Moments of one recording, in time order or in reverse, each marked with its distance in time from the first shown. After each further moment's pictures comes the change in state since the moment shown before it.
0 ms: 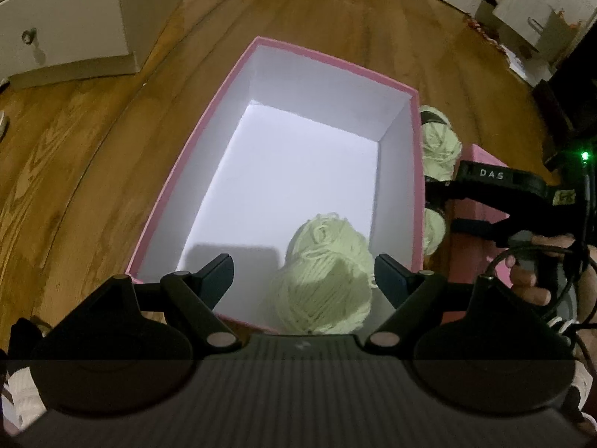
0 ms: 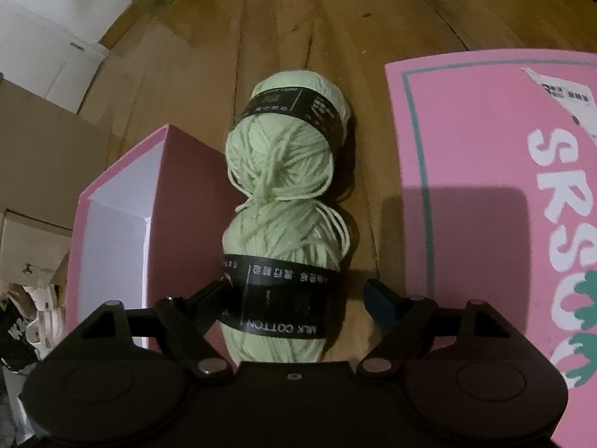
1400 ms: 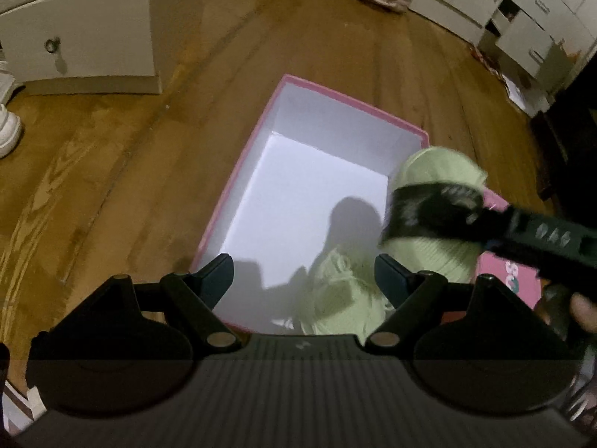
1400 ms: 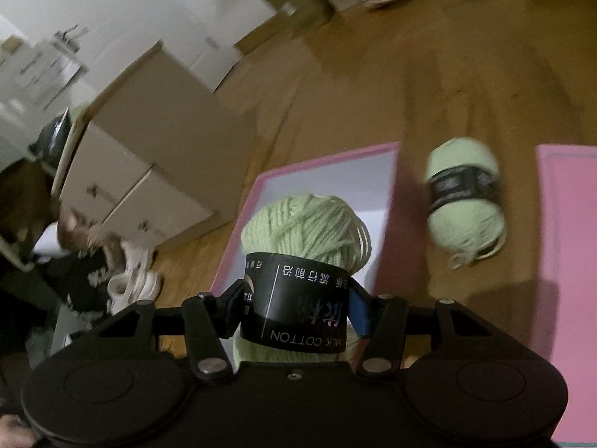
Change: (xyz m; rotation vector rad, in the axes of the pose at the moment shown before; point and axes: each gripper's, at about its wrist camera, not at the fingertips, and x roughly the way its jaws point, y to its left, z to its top) left arm -0.030 0.028 0.016 -0.040 -0.076 -0.014; right arm -0.062 0.089 -0.039 -0.275 -0.099 0.305
